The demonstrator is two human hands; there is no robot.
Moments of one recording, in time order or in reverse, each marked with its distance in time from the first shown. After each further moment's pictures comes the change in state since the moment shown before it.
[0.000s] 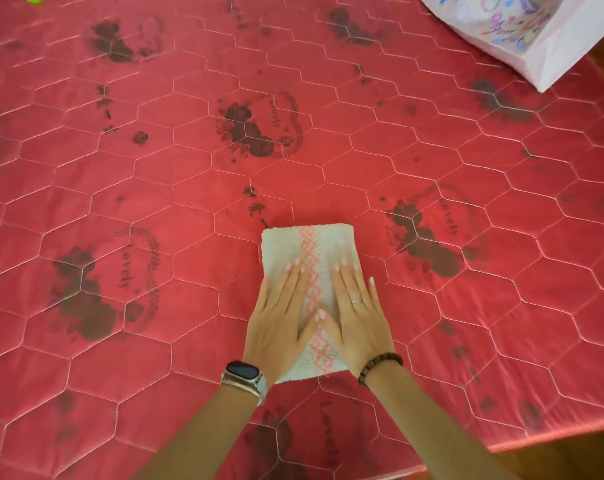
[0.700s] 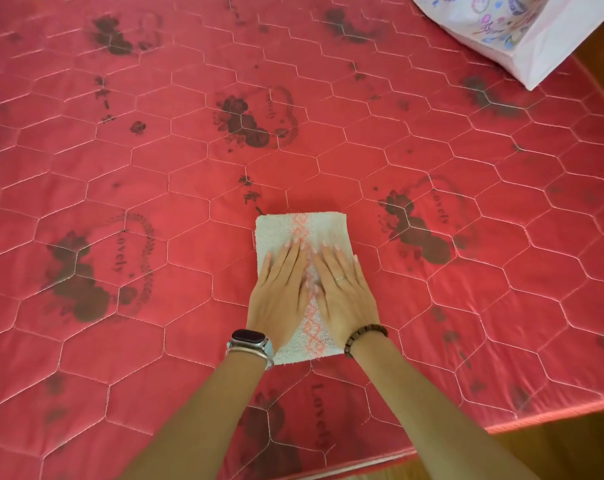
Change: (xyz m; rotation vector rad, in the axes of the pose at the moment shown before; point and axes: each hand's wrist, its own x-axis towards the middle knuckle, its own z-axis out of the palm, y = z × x) left_hand 0.017 0.009 0.008 0.024 0.055 -0.016; right_hand 0.011 -0.005 0.001 -0.001 0.052 -0.071
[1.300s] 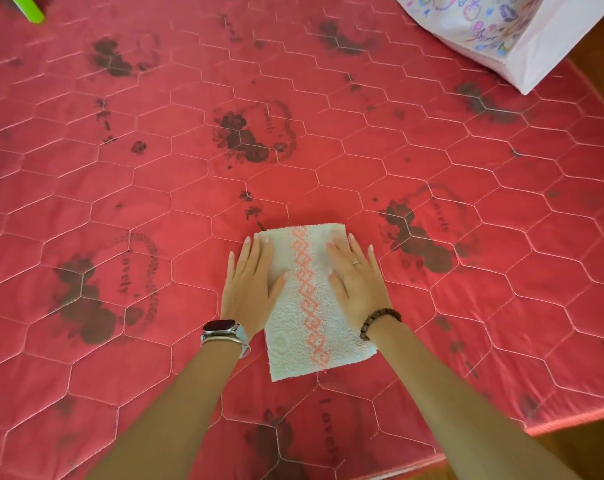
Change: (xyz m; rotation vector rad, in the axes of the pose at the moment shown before) left_hand 0.025 -0.056 -0.018 -0.013 -0.102 -0.159; right_hand 0.031 0.018 -0.028 0.286 0.055 0.053
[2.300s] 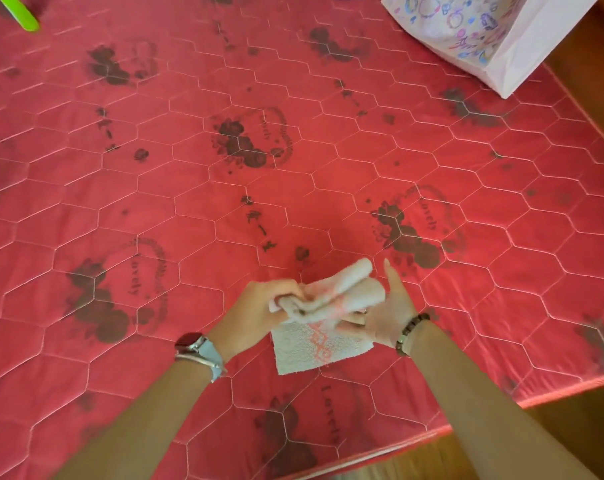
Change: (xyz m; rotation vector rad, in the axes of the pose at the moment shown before) left_hand -0.033 0.028 -0.085 -0.764 -0.268 0.290; right_hand -0.034 0.005 -0.048 1.640 -0.408 1.081
